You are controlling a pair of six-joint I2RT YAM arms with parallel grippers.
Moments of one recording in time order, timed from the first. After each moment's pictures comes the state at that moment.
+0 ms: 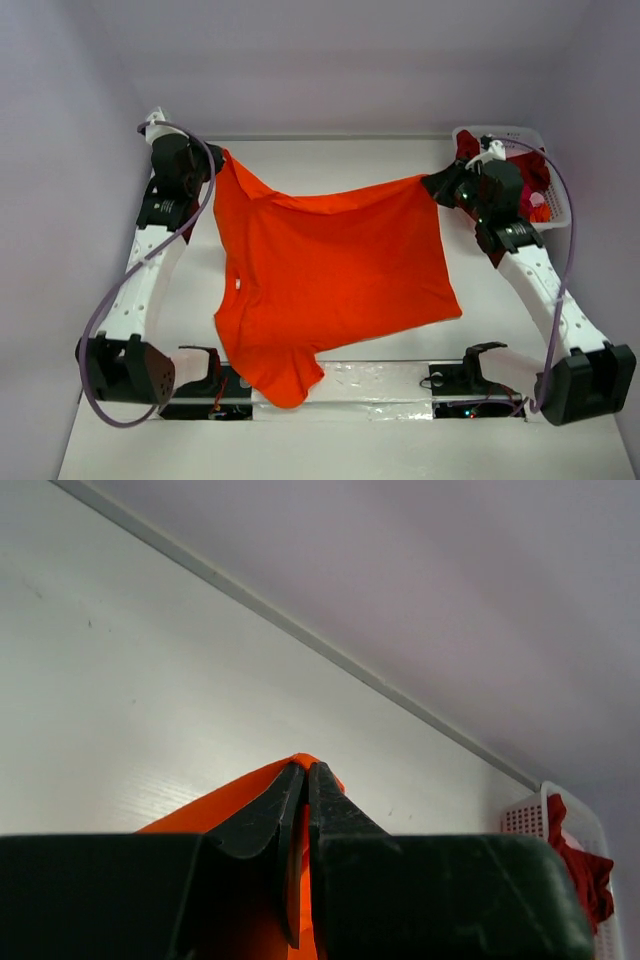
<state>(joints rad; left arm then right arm) -0.10 1.20 1.19 -0.22 -0.11 -0.71 0.18 1.09 0.99 -0.13 -0.14 0.58</state>
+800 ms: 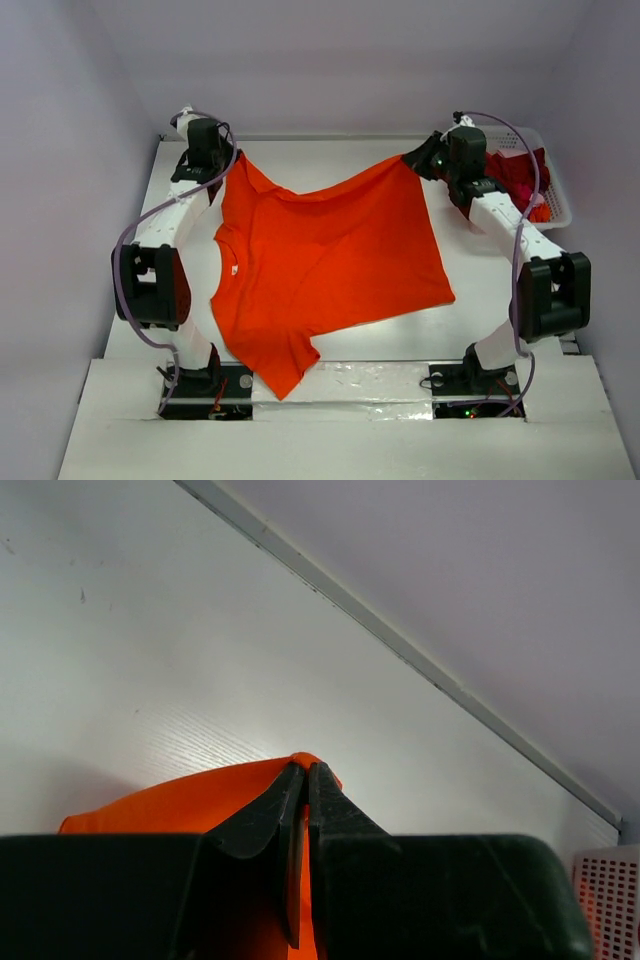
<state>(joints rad) -0.10 1.65 1.35 -0.12 -0.15 -0.74 0.18 1.56 1.24 -0.01 -0.17 0.65</state>
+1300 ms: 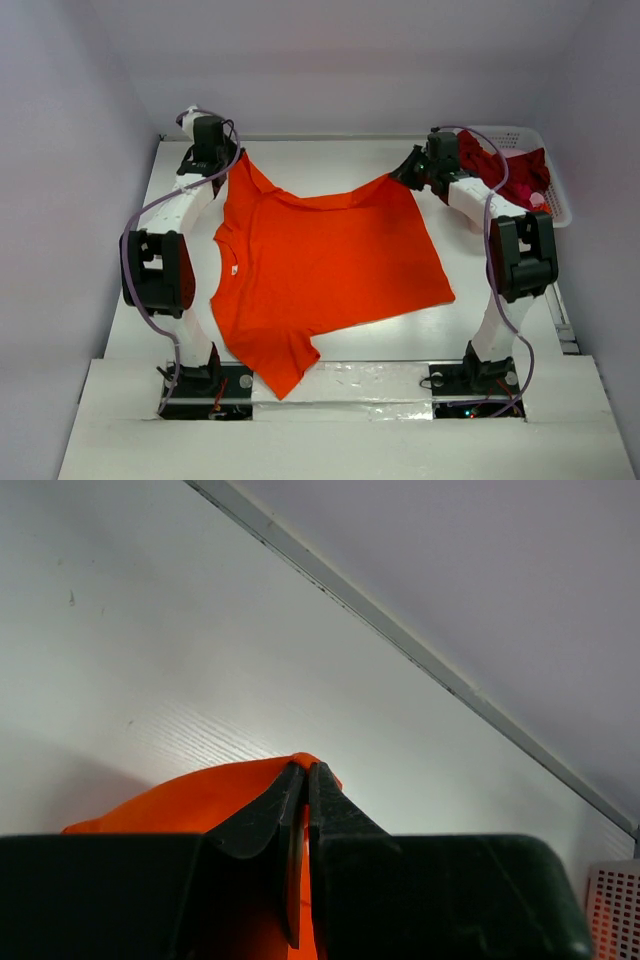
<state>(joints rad) -0.10 1.75 1.41 -0.12 -0.15 -0.74 0.18 1.87 1.37 -0.07 -0.23 0.70</state>
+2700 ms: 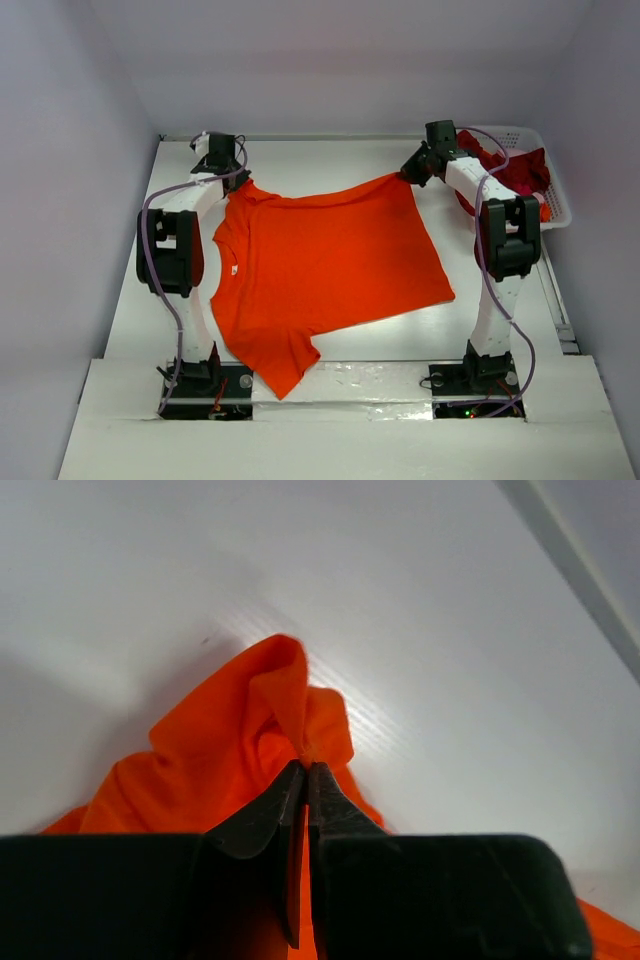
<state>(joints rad) -0.10 1.94 1.46 -0.24 -0.17 -0.80 0.14 2.09 1.70 -0.42 -0.13 0.89</state>
